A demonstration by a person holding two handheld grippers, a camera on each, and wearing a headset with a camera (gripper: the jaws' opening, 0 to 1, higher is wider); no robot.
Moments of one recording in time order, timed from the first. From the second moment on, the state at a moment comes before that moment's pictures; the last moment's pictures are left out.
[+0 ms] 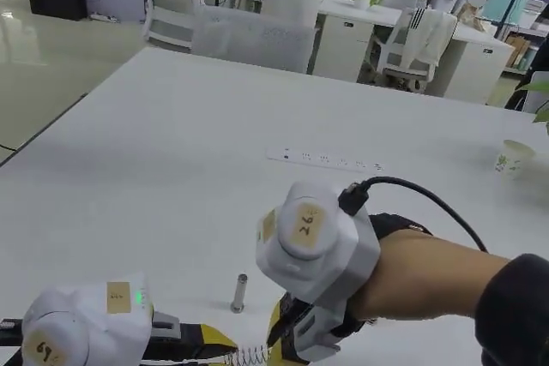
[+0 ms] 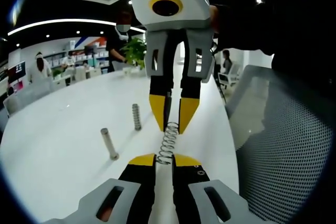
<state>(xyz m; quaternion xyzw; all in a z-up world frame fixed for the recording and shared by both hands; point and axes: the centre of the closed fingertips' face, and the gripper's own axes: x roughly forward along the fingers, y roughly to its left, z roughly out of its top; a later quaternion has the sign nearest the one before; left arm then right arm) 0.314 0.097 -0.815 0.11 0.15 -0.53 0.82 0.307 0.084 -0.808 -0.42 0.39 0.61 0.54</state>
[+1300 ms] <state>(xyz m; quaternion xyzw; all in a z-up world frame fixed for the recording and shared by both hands) 0.313 0.089 -0.809 0.11 0.15 -0.54 0.82 0.301 0.114 -0.792 -0.42 0.35 0.63 0.55</state>
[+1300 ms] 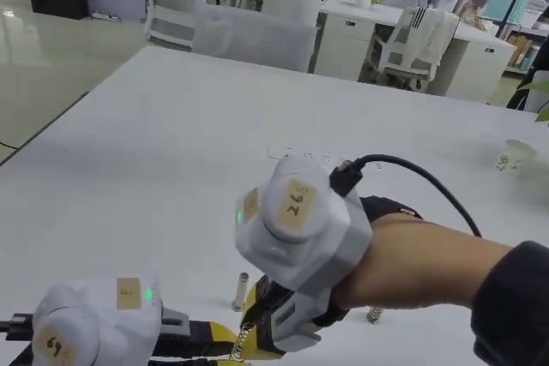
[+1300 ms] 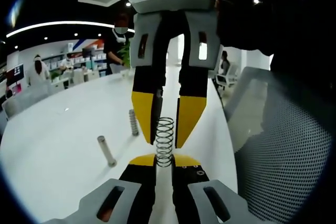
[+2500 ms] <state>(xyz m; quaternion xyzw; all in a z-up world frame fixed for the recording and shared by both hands) 0.330 0.117 -0.821 0.08 0.17 -0.49 0.85 0.318 0.103 -0.791 -0.42 0.36 0.61 0.56</state>
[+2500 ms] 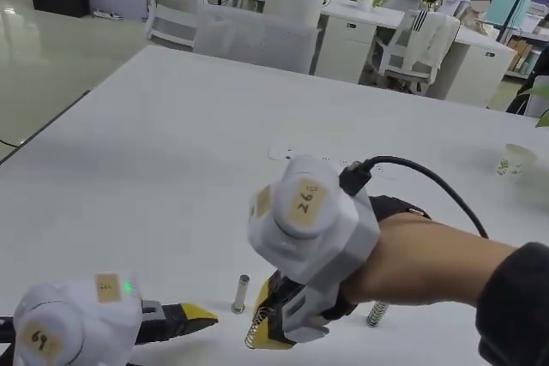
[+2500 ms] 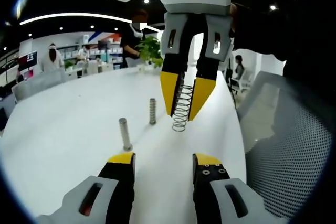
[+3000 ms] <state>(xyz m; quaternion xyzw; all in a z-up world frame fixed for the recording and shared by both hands) 0.336 0.125 -0.823 0.07 0.18 -0.47 0.86 0.352 0.108 -0.773 -0.42 0.34 0.59 0.59</state>
